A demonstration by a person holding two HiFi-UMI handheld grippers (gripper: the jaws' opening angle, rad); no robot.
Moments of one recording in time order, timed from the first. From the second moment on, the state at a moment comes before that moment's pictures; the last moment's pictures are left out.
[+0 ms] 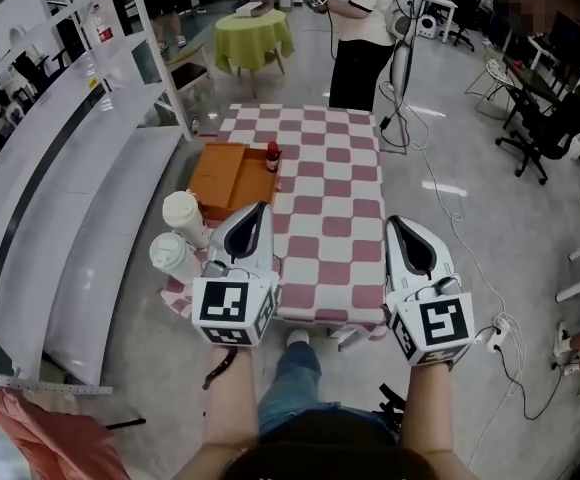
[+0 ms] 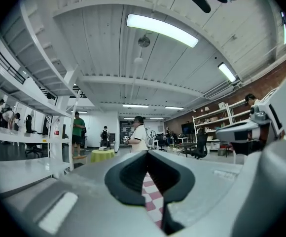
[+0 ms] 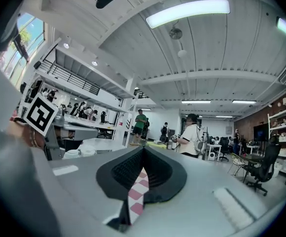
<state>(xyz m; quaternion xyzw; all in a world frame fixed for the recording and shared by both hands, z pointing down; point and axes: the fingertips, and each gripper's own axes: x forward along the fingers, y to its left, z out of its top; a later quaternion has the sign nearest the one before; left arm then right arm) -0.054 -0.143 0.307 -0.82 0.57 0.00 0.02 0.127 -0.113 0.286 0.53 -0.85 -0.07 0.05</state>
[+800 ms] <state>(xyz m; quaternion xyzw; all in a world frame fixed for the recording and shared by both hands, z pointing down) -0.093 -0.378 0.366 -0.83 0.55 -0.04 -0.03 0.105 -0.335 0.342 0.55 -0.83 -0.01 0.10</state>
